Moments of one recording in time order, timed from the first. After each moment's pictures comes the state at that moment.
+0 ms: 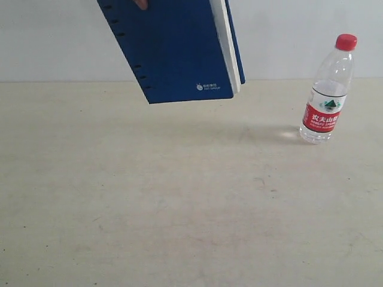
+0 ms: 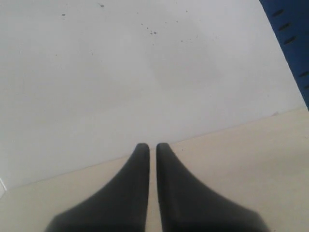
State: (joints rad) left arm -0.02 0.26 -0.14 -0.80 -0.09 1.03; right arm -0.08 0.01 0.00 0.16 0.20 -0.15
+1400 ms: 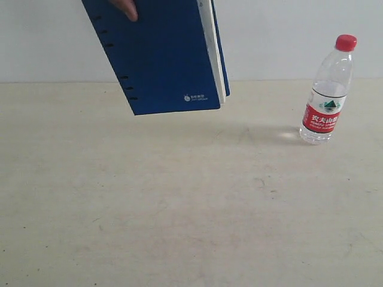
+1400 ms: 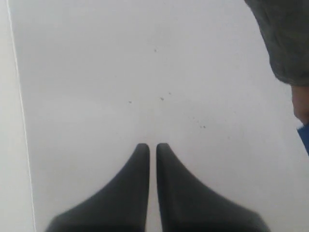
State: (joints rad) left arm 0.02 0.01 -0.17 -0.84 -0.21 0.99; right arm -0.08 0.00 0.00 0.17 0.37 -0.18
